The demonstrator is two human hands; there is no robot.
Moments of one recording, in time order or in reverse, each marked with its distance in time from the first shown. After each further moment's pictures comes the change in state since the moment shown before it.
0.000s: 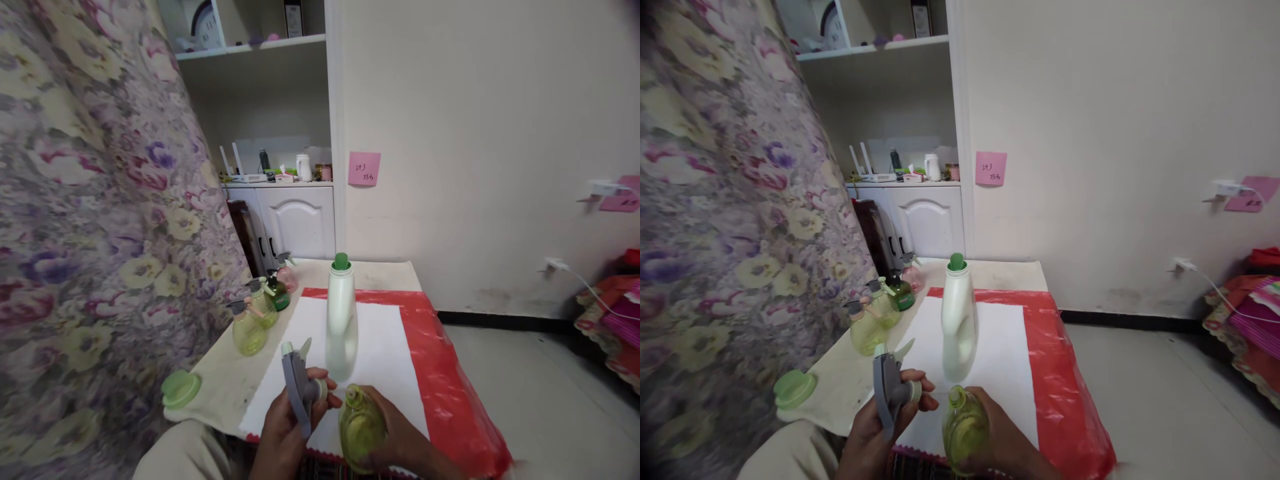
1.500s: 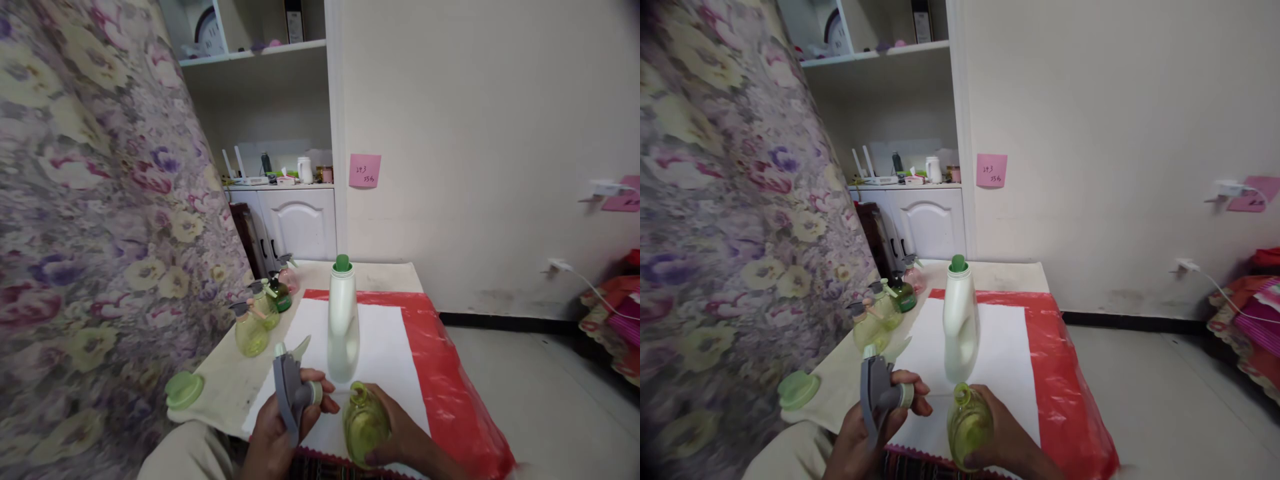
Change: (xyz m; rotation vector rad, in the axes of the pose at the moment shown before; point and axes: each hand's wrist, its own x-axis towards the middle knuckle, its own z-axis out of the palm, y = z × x) left_hand 0.011 -0.005 -0.031 0.094 -0.223 0.096; right_hand 0.001 0.002 -0.008 -0.018 0.059 0.011
